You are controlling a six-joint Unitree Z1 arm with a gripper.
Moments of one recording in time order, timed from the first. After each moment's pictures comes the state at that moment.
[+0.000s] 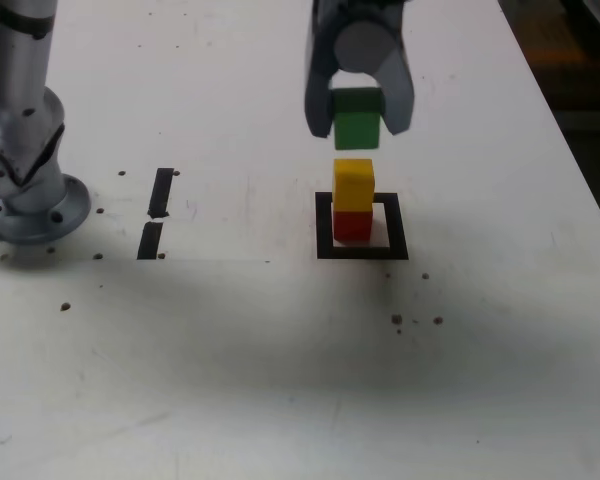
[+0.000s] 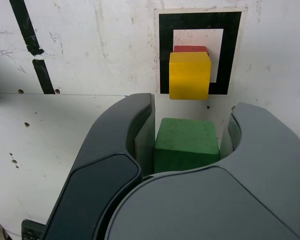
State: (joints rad) arm -0.14 1.97 -1.89 1.61 0.02 -0.10
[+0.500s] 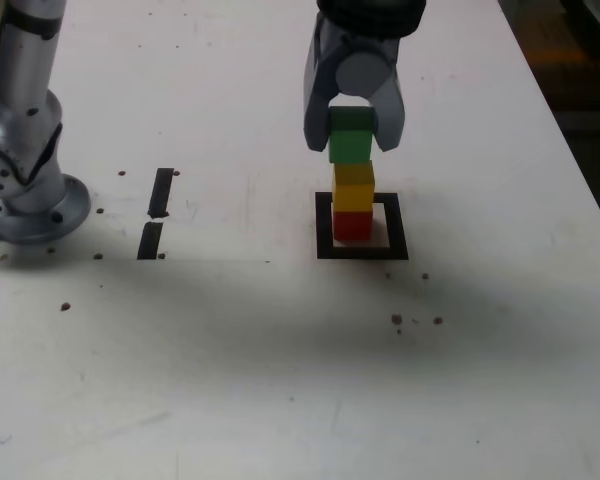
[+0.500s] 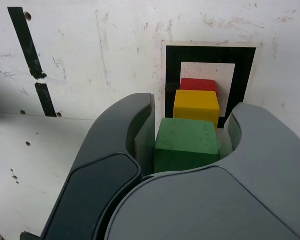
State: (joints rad) arm -0.07 2.00 -1.78 1.52 0.04 -0.05
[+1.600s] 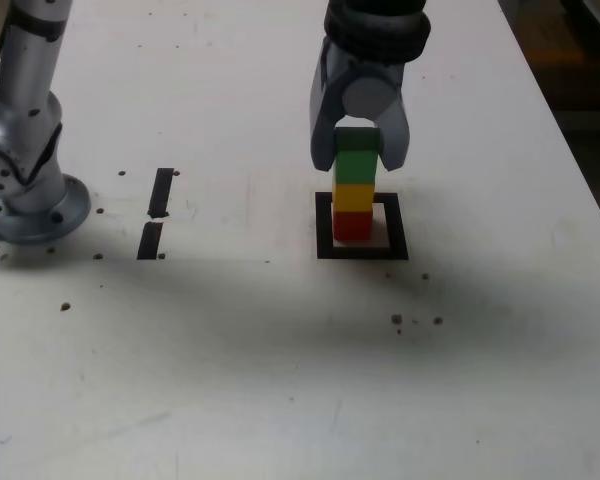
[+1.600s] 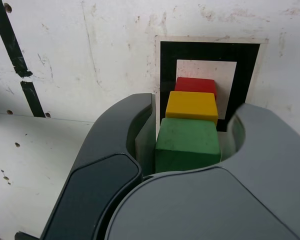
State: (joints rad) arm -0.06 2.03 -1.72 1.45 0.01 -0.05
